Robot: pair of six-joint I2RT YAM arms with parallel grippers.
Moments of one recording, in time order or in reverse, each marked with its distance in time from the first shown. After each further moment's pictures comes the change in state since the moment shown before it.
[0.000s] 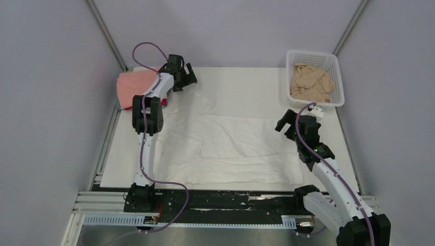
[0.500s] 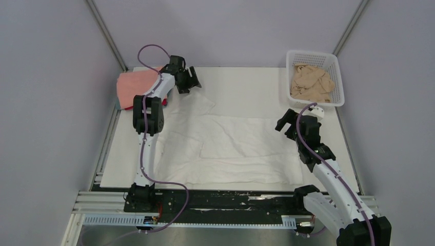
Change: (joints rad) left arm -0.004 0.001 -0.007 -0.030 0.193 0.022; right arm 0.000 -0.019 0.000 0.011 -0.011 -0.007
